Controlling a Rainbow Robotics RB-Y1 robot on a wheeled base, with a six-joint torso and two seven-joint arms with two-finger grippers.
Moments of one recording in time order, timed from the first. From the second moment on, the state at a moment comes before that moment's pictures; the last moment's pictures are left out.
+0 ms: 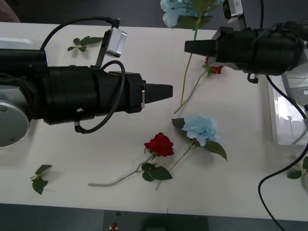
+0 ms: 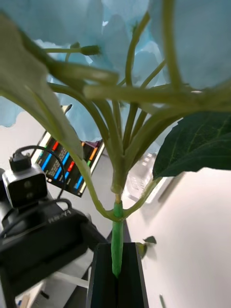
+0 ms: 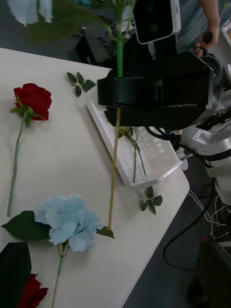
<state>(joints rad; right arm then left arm) -0.63 -0.46 -0.05 -1.41 -1.91 1.34 1.96 -0.38 0.71 -0.30 -2.27 1.22 0.90 -1.23</state>
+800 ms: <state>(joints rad) -0.68 -0.43 0.01 -1.42 -1.97 1.31 1.90 -0.55 0.59 -0.41 -2.07 1.13 0.89 -1.19</state>
